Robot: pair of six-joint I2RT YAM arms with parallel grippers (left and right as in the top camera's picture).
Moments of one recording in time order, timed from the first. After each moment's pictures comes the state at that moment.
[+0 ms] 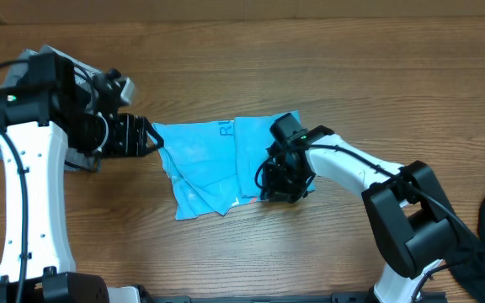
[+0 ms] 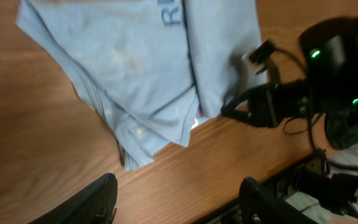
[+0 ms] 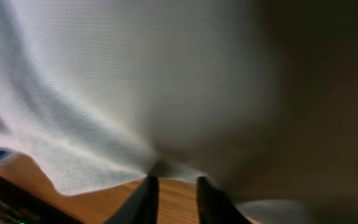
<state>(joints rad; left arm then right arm) 0.17 1.56 1.57 -1.47 0.56 0.21 0.51 1.91 1.12 -0.77 -0.48 0.53</state>
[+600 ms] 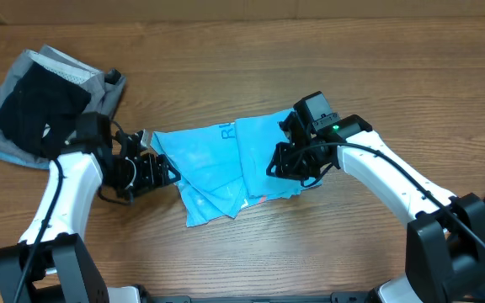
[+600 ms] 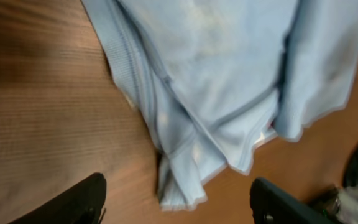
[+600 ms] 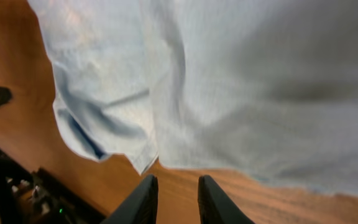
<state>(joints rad) 0.17 1.56 0.96 -0.91 0.54 -0.04 0.42 1.71 1.16 -0.78 -0.51 0.42</state>
